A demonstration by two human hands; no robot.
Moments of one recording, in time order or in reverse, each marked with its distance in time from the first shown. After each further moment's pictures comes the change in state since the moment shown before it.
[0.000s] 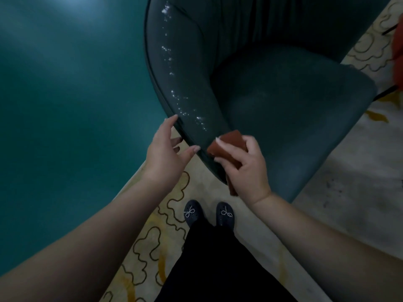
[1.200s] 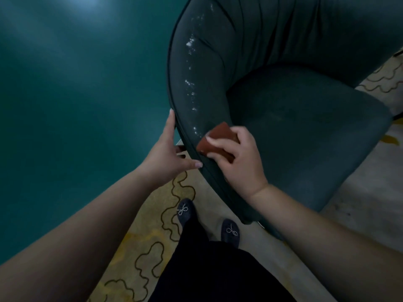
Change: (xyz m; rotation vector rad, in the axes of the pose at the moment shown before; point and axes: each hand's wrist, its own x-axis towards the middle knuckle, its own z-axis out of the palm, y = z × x) left_hand 0.093 -0.008 -0.052 -0.207 -0.304 -0.065; right_hand 0.103 -0.032 0.038 -0.093 -0.116 -0.102
